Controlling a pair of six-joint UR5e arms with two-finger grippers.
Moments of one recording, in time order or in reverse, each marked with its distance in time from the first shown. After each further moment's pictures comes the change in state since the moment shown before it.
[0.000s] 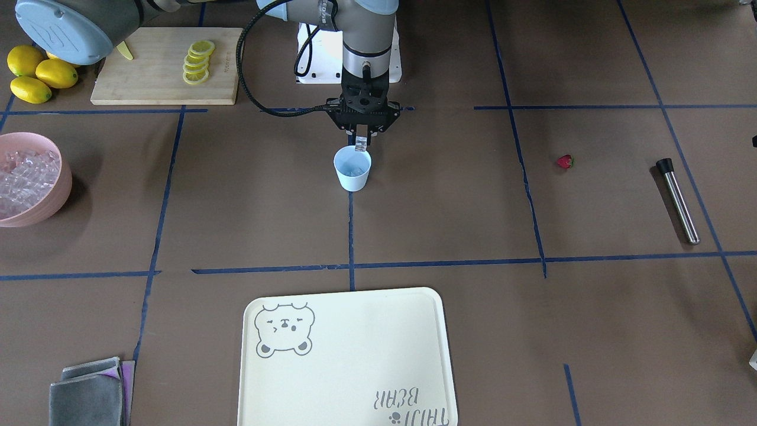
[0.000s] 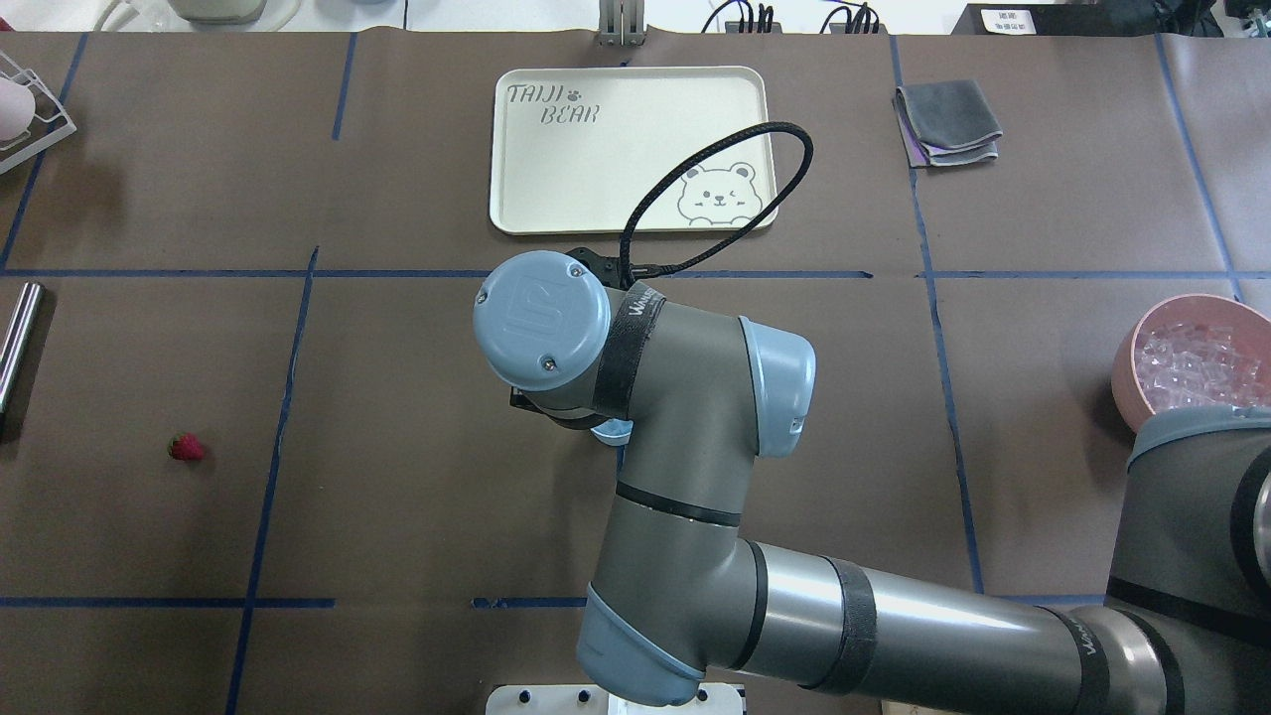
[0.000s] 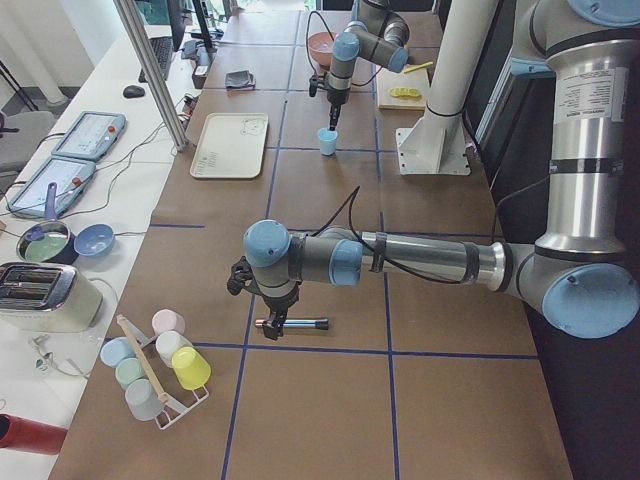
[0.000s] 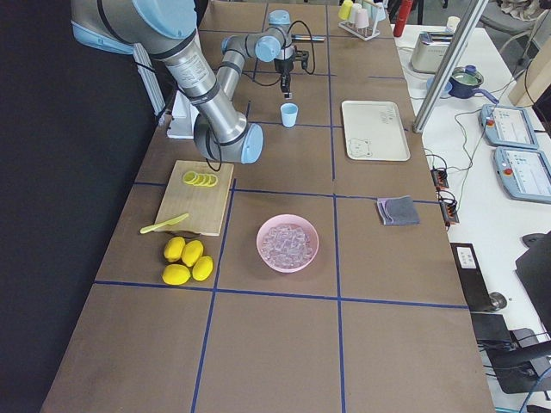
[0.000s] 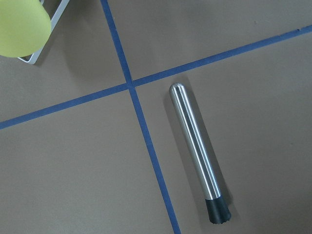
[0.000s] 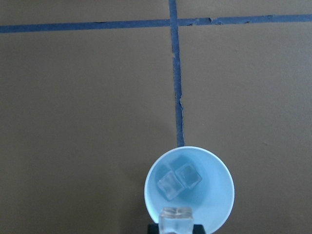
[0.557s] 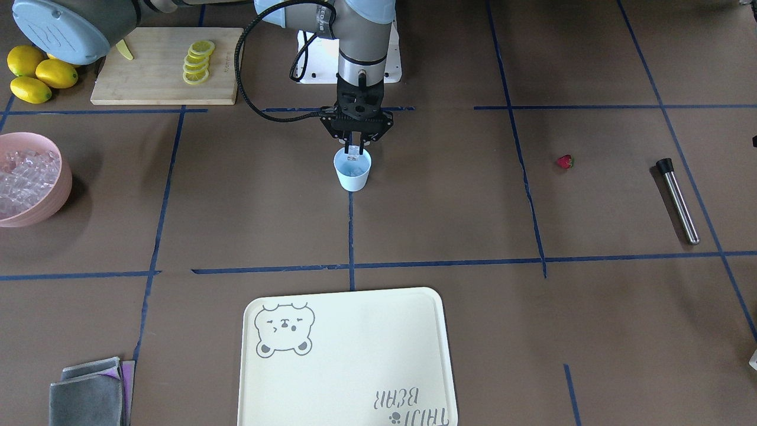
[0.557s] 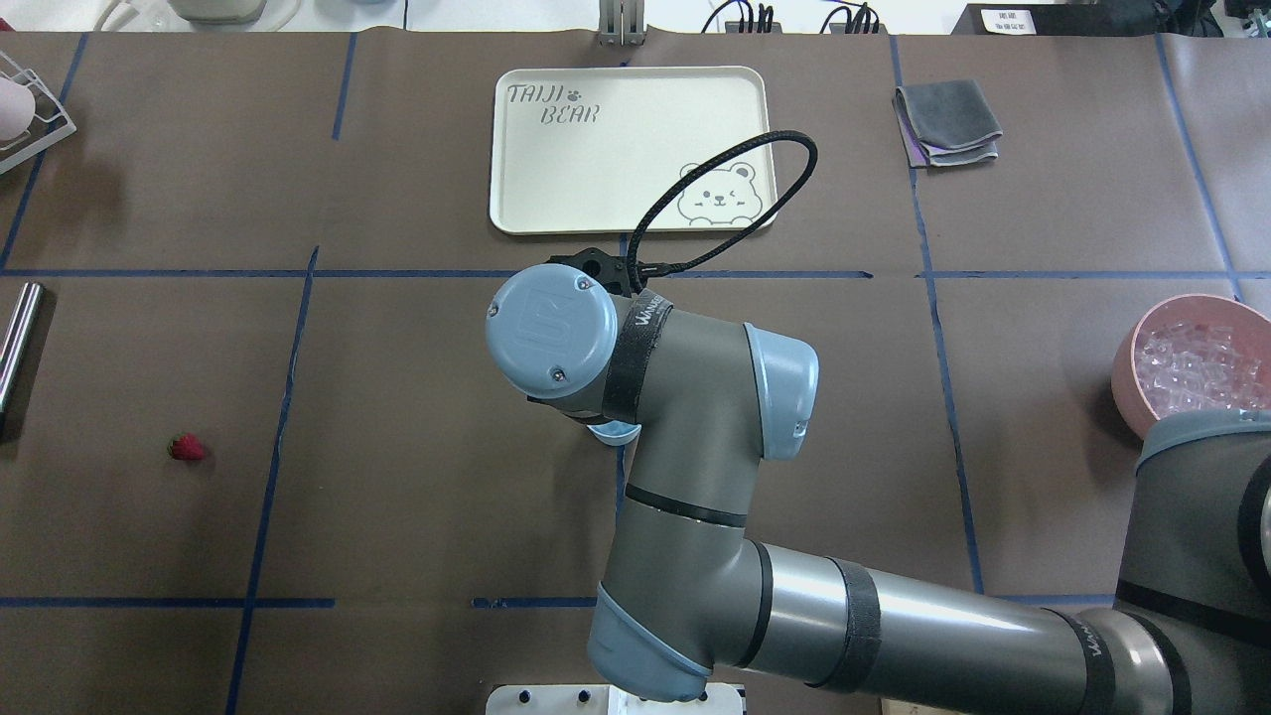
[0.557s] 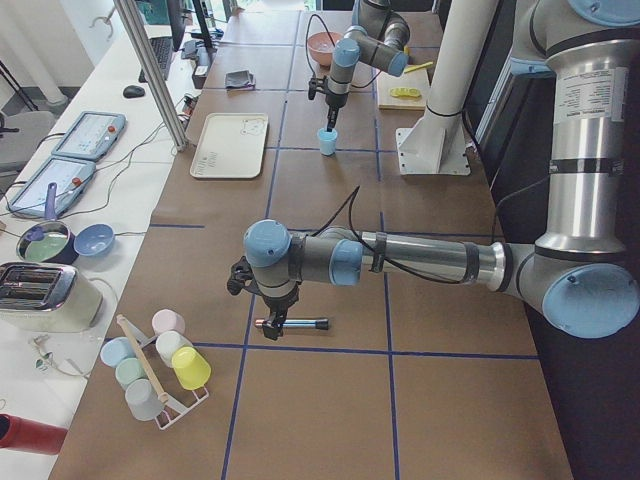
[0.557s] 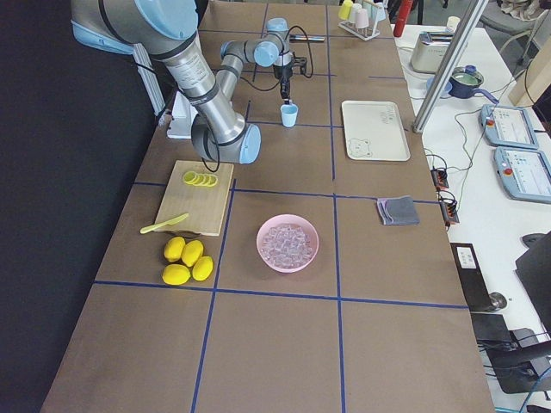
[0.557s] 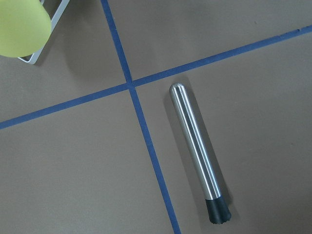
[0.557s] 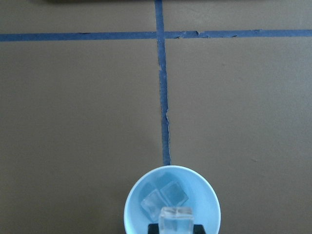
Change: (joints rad) left arm 0.000 0.000 0.000 0.000 0.000 0.000; right arm -0.002 -0.021 -0.007 0.015 -0.040 -0.002
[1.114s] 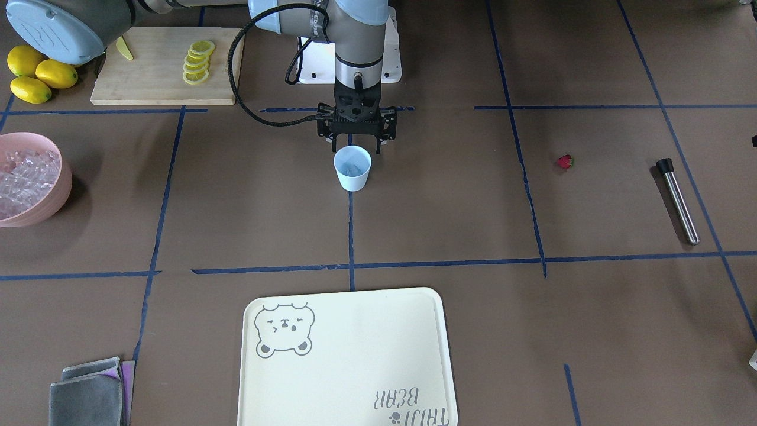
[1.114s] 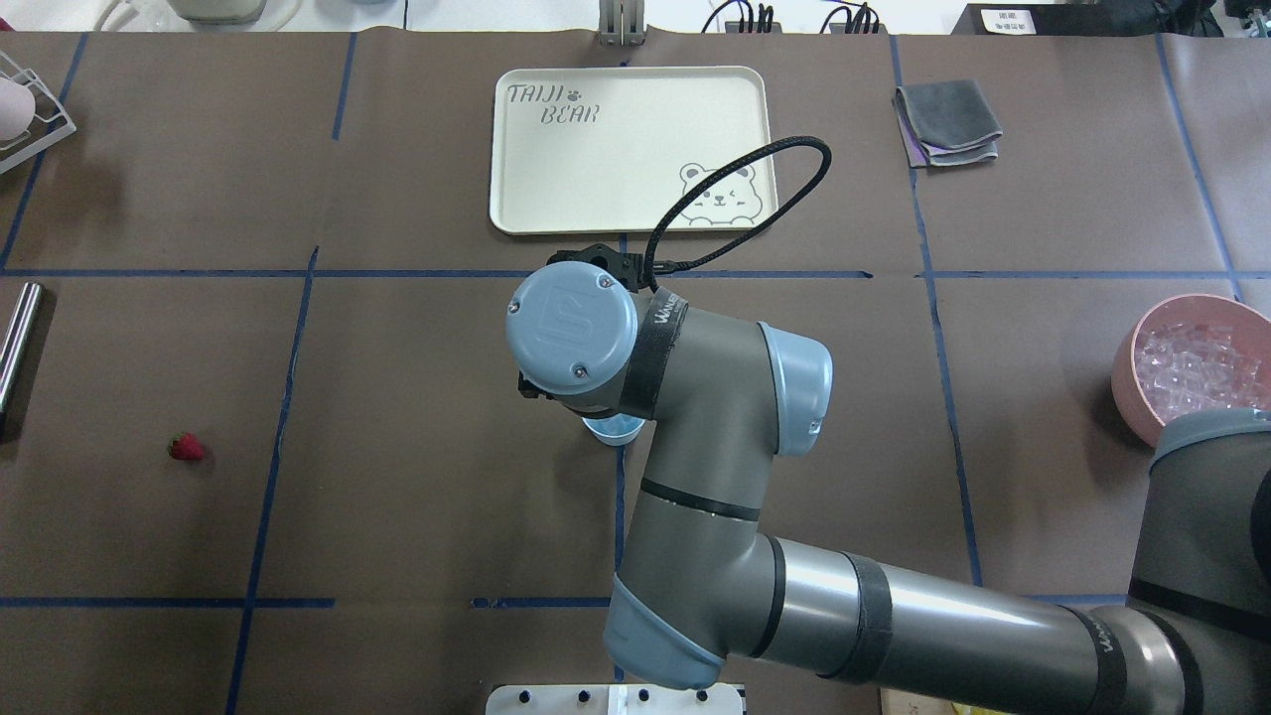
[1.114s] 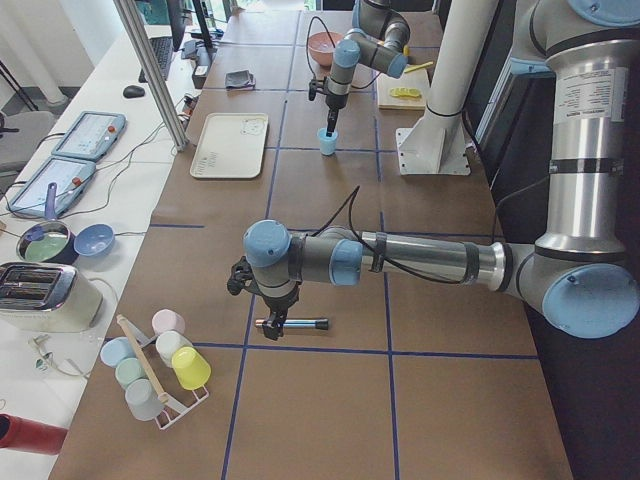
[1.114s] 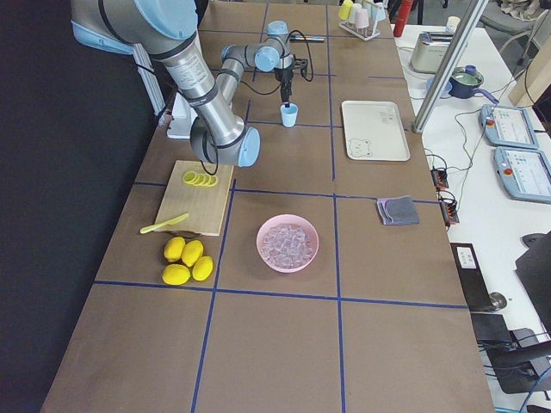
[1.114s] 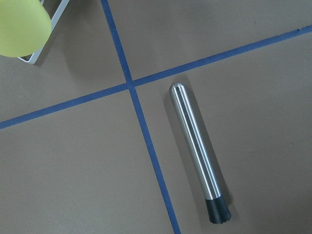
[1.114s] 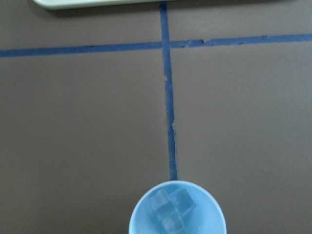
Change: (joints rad) left arm 0.000 0.000 -0.003 0.003 0.000 0.000; right arm 0.032 -0.021 0.006 0.060 0.018 0.007
